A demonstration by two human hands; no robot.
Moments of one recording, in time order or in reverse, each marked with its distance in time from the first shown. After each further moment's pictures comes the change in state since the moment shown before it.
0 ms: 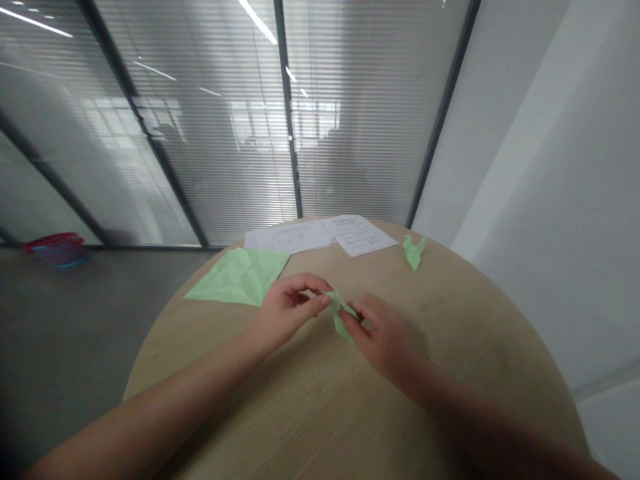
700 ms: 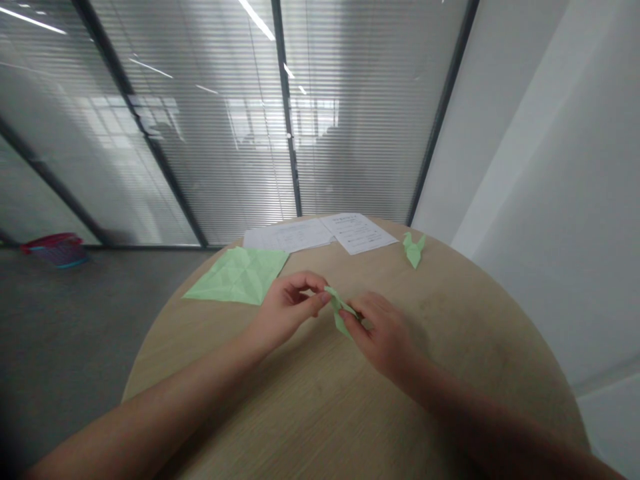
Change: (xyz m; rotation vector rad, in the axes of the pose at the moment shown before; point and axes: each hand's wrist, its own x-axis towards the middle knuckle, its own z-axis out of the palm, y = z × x) left_hand 0.000 0.001 0.003 -0.049 0.003 -0.068; right_hand 0.000 -0.001 -0.003 -0.051 0.008 -0.030
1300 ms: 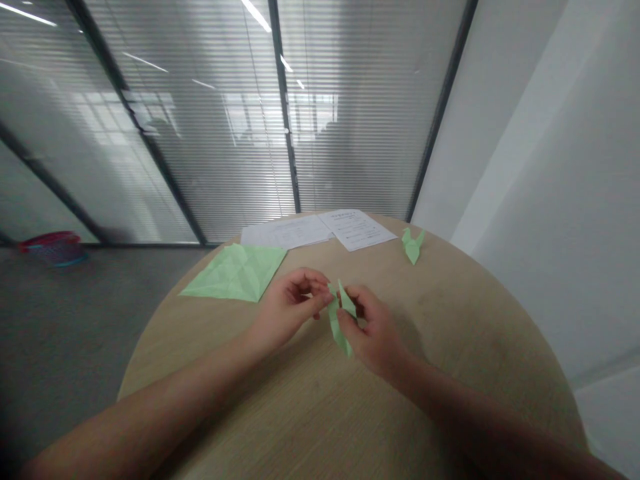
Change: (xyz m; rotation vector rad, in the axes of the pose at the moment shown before) left_hand 0.000 -0.007 0.009 -0.135 -0.009 -0.050; right_hand -0.005 -0.006 0.013 0.455 -0.036 0.293
